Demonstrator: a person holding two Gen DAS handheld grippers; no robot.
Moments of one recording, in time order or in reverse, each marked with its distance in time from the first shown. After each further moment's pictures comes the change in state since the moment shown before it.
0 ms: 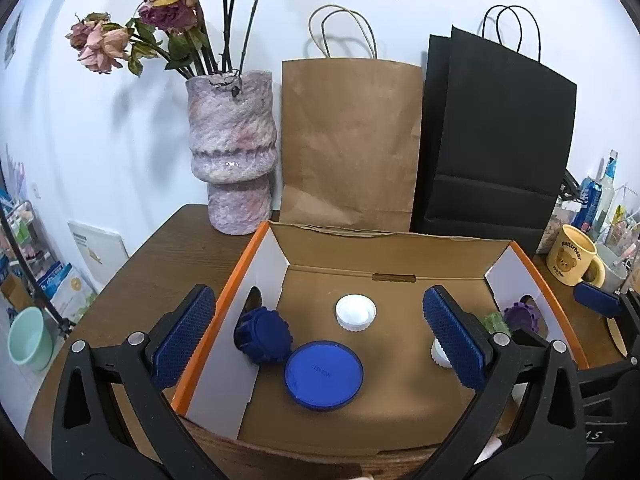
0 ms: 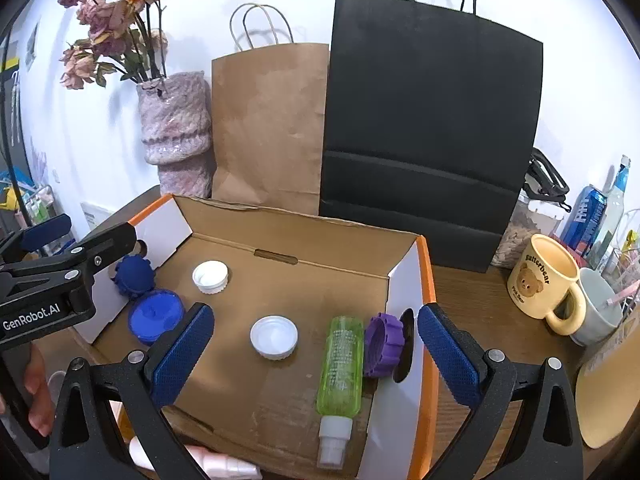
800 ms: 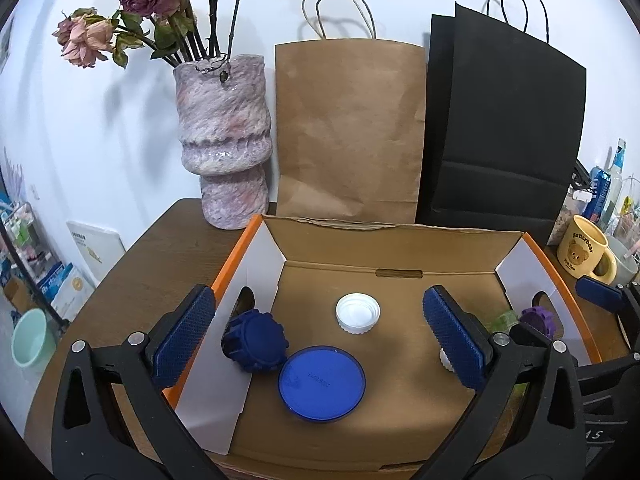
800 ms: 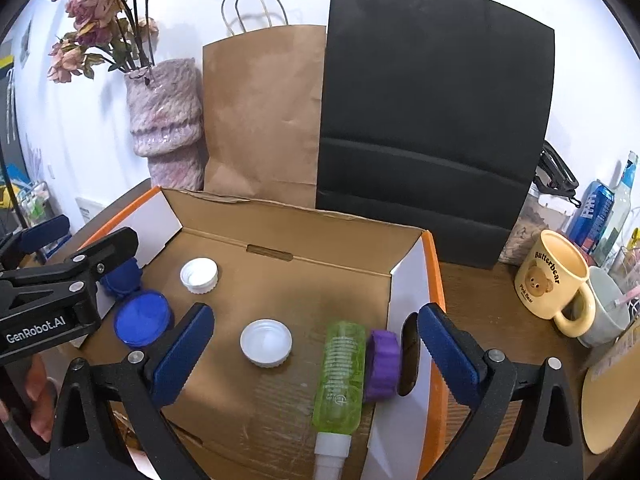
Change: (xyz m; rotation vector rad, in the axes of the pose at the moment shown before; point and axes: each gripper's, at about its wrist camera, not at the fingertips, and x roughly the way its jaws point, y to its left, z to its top) left arm 0.025 -0.006 0.000 0.020 0.037 0.013; right arm 0.028 -0.002 0.004 0.003 0.043 0.000
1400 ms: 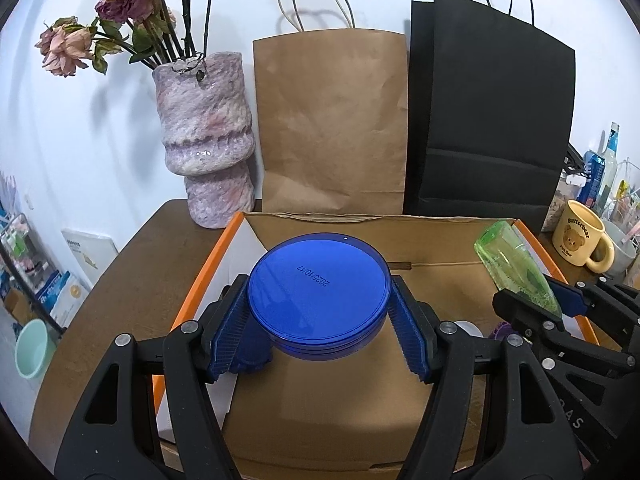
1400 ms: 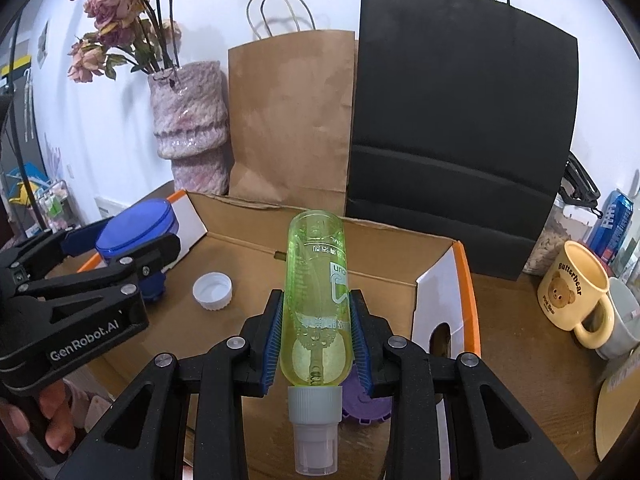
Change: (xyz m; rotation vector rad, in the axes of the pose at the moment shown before) left arm 0.004 -0.015 -0.001 0.049 0.022 -0.022; right arm 0.004 0.013 0.001 -0.027 -0.014 0.070
